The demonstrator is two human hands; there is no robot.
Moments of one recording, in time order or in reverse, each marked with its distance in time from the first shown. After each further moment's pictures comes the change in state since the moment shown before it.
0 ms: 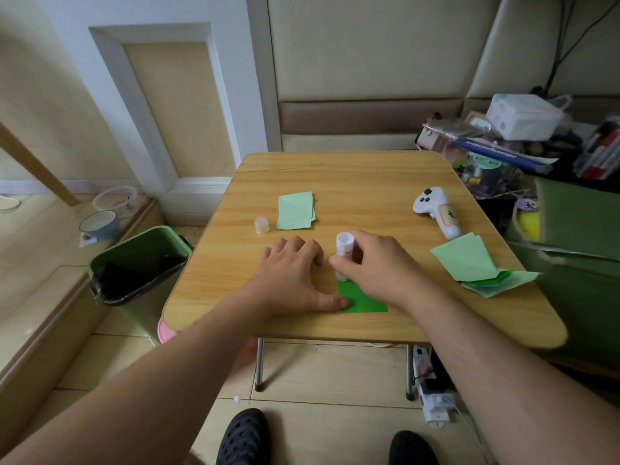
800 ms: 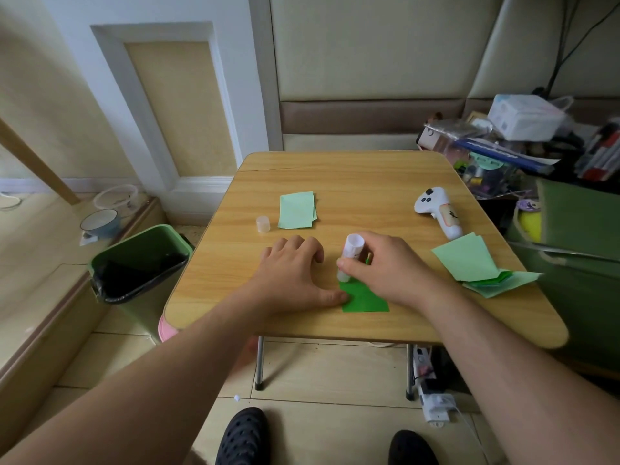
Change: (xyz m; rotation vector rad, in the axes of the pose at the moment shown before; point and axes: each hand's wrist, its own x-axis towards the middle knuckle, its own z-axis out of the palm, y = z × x) left_hand 0.001 -0.001 -0.001 -0.051 0.013 -0.010; right_hand -0.002 0.011 -0.006 0.028 -0.039 -0.024
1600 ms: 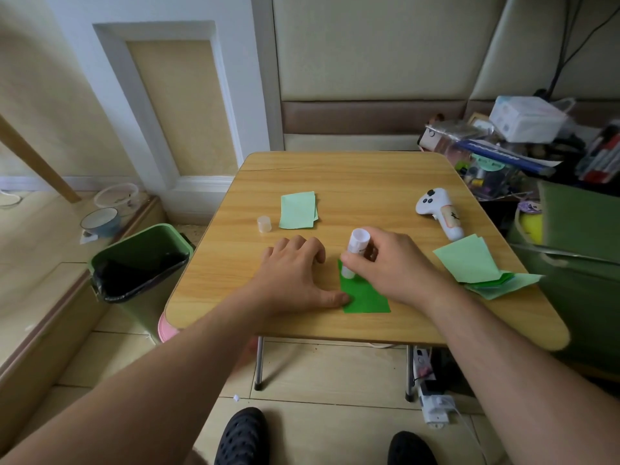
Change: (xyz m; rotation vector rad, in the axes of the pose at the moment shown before) left_hand 0.001 -0.002 0.000 0.012 -0.006 0.012; right_hand -0.004 -0.006 -0.006 0.015 0.050 -0.016
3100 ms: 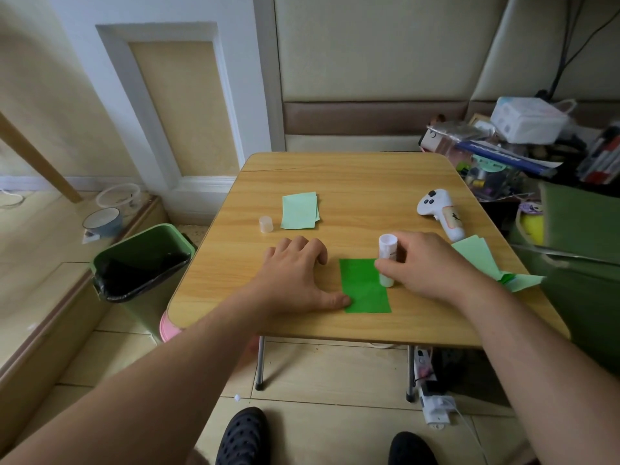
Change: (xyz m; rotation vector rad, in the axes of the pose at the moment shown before) left_hand -0.002 0.000 -0.003 -0.003 -0.024 0.021; right_hand -0.003 0.025 -0.029 -0.176 -0.057 0.114
